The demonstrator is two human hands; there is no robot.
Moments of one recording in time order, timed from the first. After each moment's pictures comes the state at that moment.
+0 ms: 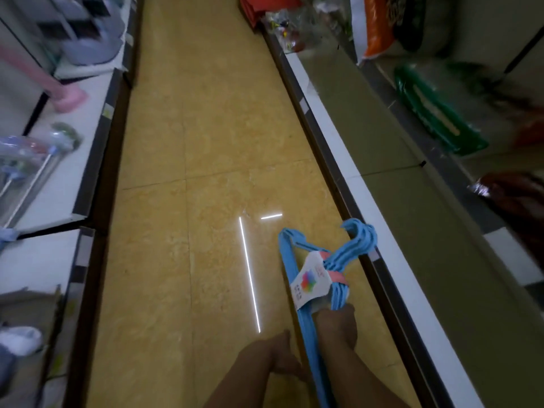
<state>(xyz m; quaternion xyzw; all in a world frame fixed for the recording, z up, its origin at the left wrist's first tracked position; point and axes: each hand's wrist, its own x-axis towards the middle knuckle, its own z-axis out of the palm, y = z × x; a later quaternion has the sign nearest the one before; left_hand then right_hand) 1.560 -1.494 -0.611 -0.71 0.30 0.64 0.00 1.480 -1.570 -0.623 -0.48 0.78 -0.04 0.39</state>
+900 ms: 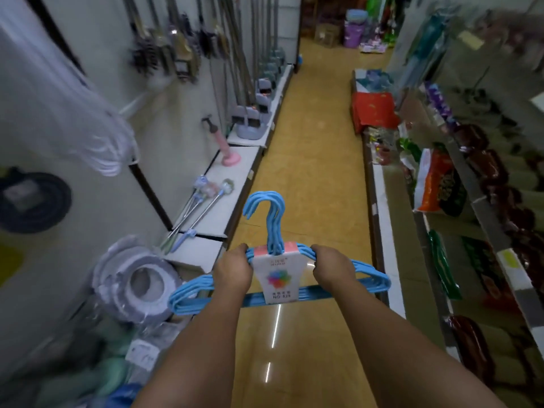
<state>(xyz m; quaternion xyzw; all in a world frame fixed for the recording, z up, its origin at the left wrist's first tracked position) 1.676 -1.317 -0.142 -0.97 0.11 0.10 -0.19 1.593 -1.492 -0.117 -0.95 0.26 0.12 0.16</state>
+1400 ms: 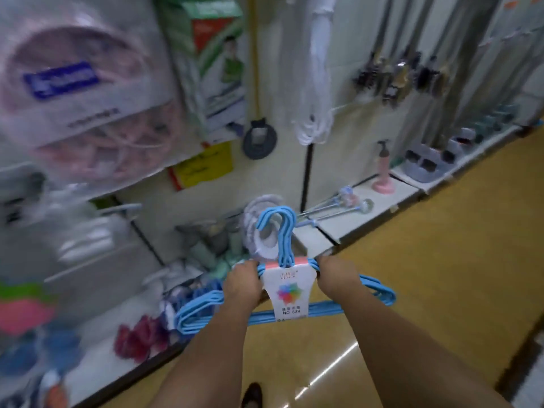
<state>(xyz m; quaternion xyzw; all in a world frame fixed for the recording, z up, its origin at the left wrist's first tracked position) 1.485 -1.167 -0.114 -0.95 -0.24 0.06 -0.18 1.552 -1.341 -0.086 -0.97 -0.19 0.14 -0.01</state>
